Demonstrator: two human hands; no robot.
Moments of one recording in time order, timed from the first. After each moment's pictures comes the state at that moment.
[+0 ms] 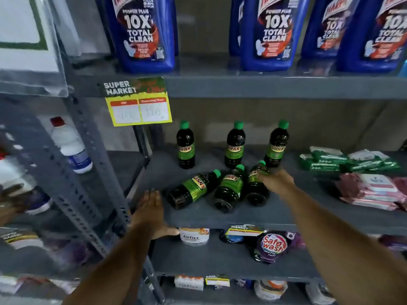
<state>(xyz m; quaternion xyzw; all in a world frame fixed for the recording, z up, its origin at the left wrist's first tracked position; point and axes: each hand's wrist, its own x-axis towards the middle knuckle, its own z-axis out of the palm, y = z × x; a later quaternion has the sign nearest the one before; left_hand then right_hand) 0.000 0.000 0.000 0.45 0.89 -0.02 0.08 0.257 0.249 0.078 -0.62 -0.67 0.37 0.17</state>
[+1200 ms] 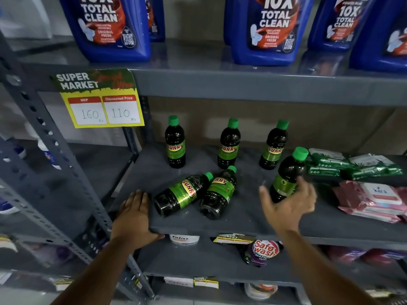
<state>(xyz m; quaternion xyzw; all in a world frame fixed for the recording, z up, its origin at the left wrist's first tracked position) -0.010 0.003 -0.030 0.47 0.88 0.04 -0.02 0.288 0.236 0.010 -0.51 -0.67 0.10 0.54</state>
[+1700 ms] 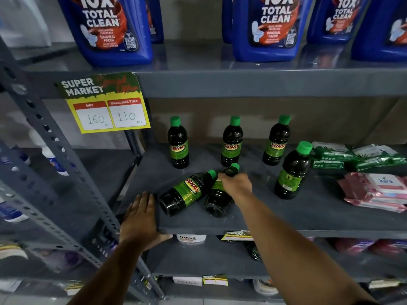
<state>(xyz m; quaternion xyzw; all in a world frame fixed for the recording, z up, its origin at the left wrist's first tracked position) -0.007 0.001 -0.026 0.46 0.89 0.06 -0.01 0.166 0.226 0.036 -0.60 -0.60 0.49 0.20</state>
